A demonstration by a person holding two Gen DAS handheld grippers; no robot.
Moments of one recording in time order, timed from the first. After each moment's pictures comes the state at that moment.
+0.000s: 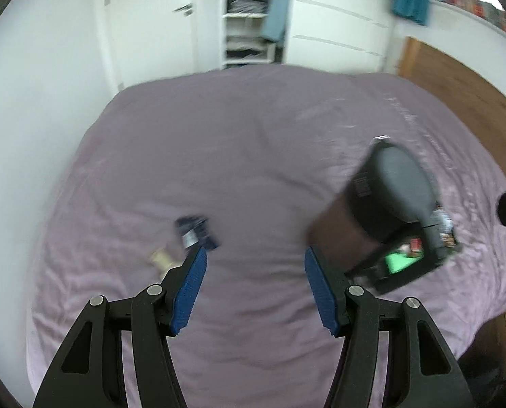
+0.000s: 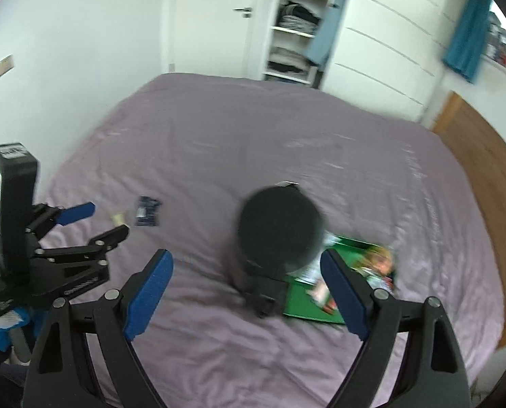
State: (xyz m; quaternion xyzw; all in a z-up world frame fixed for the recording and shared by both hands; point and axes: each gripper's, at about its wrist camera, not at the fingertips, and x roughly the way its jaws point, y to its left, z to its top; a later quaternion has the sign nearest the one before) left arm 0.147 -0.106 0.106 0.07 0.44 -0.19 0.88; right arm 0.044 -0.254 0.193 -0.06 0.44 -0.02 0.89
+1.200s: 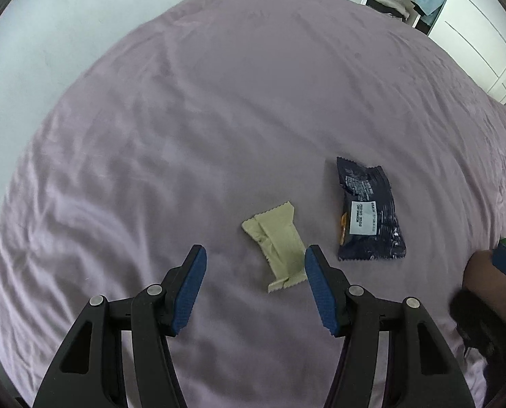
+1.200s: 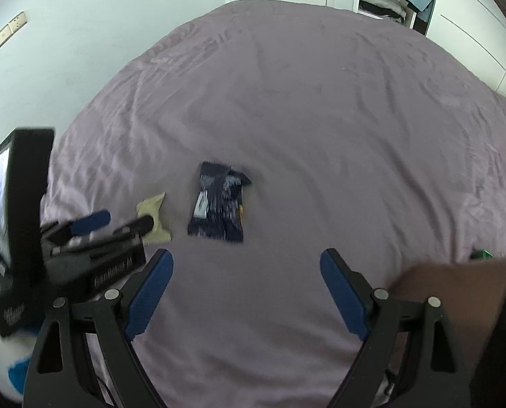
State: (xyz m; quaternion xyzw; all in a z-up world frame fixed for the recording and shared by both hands) left arm 0.289 0.003 -0.091 -0.05 0.56 -0.01 0.83; right arm 0.237 -0.160 -0.040 -0.01 0.54 0.09 0.84
